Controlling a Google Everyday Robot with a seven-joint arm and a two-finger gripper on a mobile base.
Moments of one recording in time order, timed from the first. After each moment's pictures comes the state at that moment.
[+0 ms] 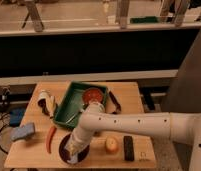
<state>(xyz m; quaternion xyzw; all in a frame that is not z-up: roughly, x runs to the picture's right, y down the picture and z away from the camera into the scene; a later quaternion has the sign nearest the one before) -0.121 0.301 0.700 -0.09 -0.47 -0.68 0.55</state>
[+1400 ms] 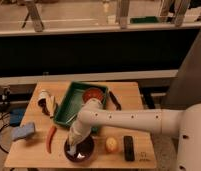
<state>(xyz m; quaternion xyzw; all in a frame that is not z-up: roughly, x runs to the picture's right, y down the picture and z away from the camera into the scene) -0.143 0.275 0.745 -0.06 -0.46 -0.67 0.58</state>
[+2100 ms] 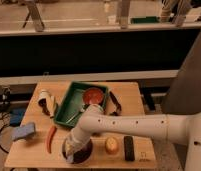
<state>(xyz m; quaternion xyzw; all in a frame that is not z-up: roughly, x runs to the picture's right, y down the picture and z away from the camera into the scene) -0.145 0.306 0.705 -0.07 -0.49 -0.67 0.56</state>
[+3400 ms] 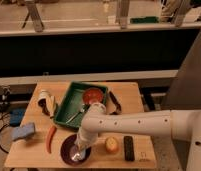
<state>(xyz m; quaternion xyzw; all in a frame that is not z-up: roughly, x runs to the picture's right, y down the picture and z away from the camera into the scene) -0.093 0.295 0.741 -0.13 -0.40 -0.70 0.58</state>
